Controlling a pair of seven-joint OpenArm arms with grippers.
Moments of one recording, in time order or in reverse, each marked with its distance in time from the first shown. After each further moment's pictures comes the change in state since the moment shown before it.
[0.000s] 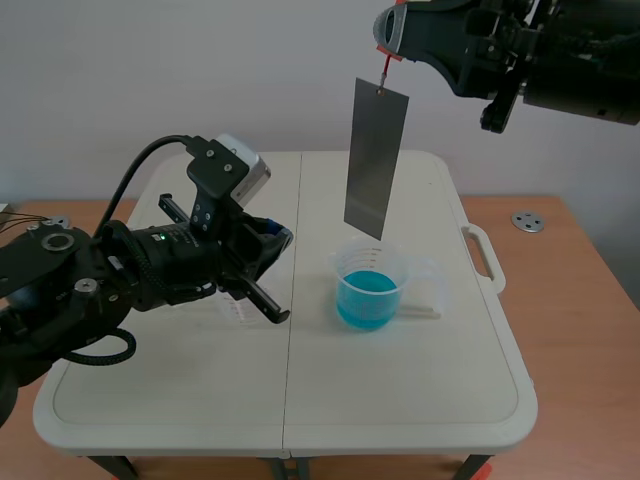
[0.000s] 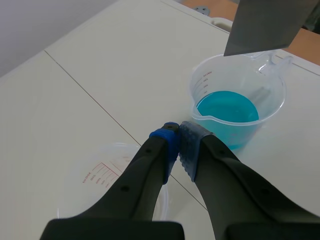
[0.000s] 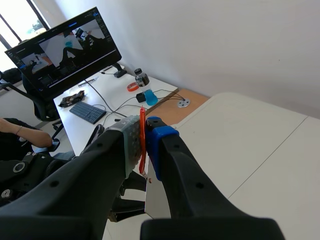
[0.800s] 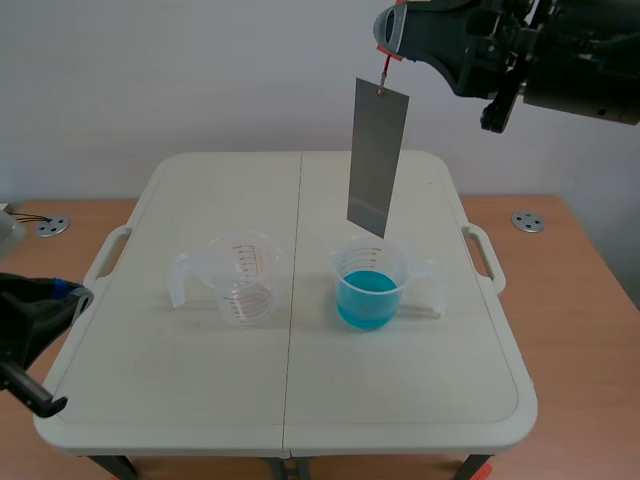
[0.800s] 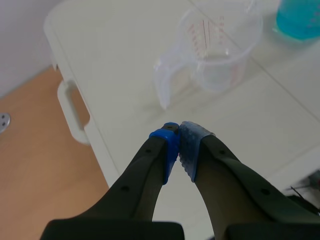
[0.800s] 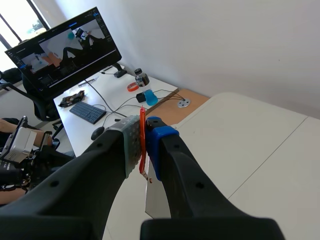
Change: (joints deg) left arm 41.6 -19.4 -30.9 21.7 -6.8 4.5 -2.6; right arm 0.0 0.0 0.0 0.0 0.0 0.0 0.0
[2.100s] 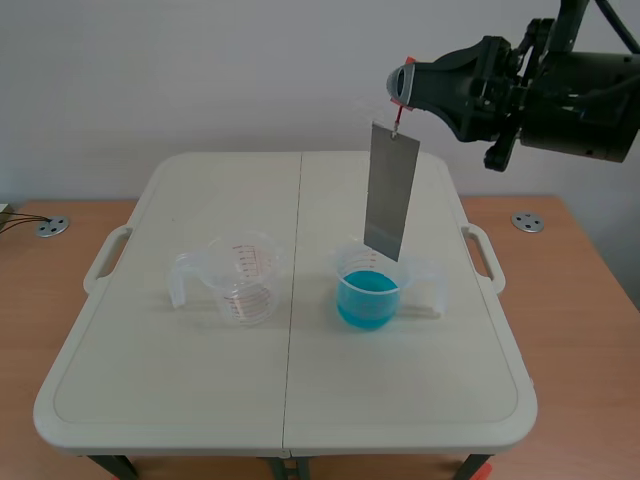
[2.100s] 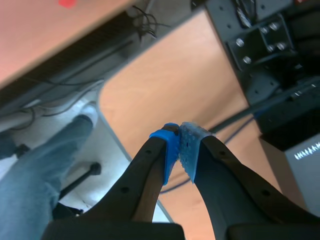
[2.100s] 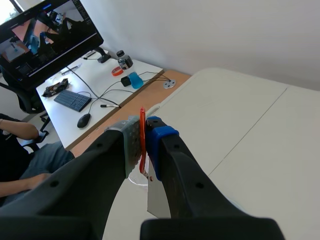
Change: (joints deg) left arm 26.1 0.7 6.1 -13.3 0.4 -0.4 -0.9; right arm 0.0 -0.5 0.0 -7.7 -4.8 3.3 0.9
